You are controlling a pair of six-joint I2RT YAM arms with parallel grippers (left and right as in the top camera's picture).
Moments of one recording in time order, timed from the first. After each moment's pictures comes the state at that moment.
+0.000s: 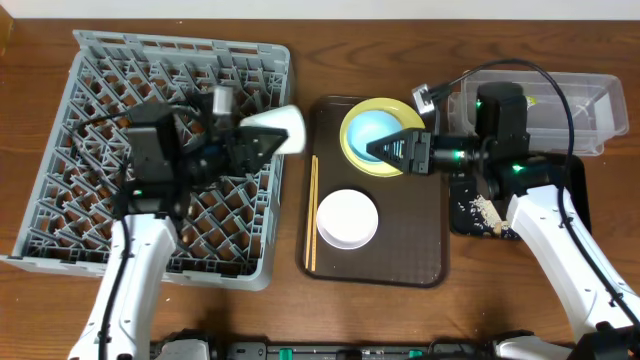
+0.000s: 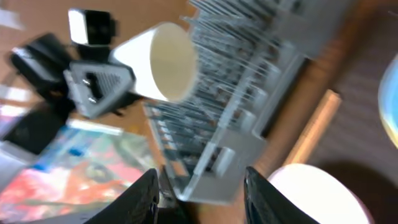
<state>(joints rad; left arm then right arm) 0.06 1.28 0.87 -0.20 0.95 -0.43 0.20 1.43 1.01 -0.28 -1.03 0.49</state>
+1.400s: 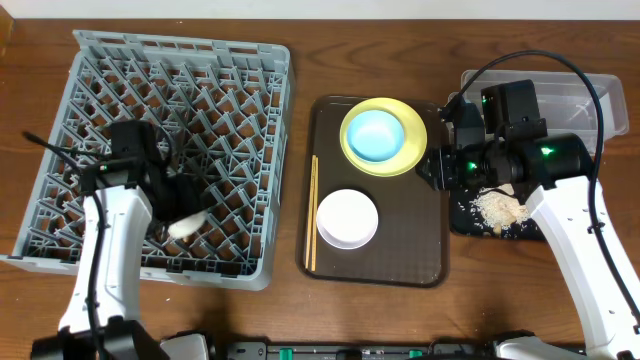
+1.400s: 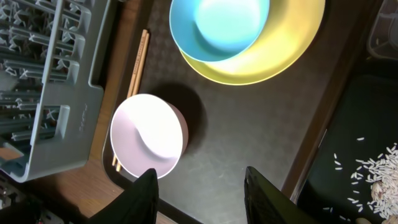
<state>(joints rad) 0.20 1.41 1.02 -1.03 -0.01 -0.27 0.20 1.40 1.28 -1.01 -0.37 0.11</state>
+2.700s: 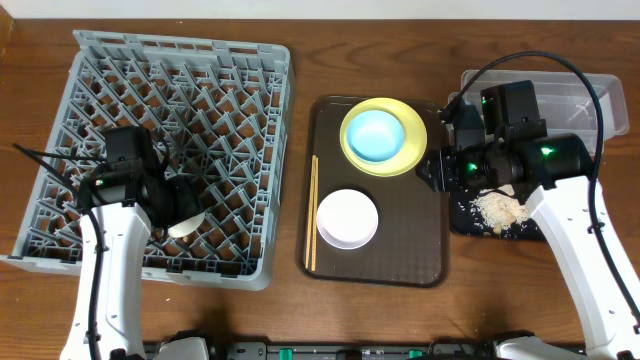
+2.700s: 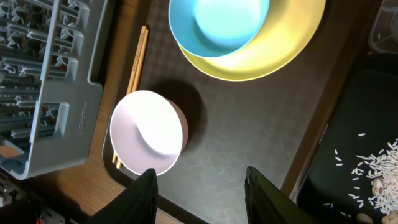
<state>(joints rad) 0.20 1.31 1.00 -1.02 0.00 -0.27 0.20 1.40 1.28 -1.02 -0.37 0.11</state>
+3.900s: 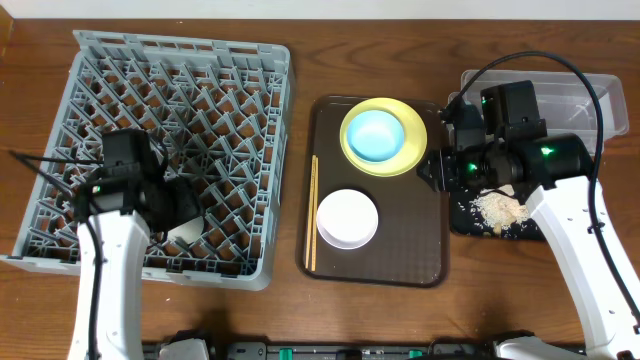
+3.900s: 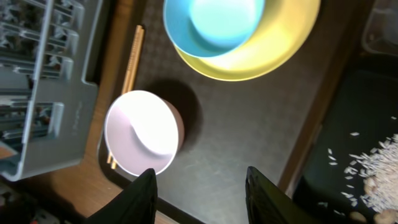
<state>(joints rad) 0.20 1.25 1.01 -1.05 0.04 -0.27 0.20 1.40 1.28 -1.03 -0.35 0.10</state>
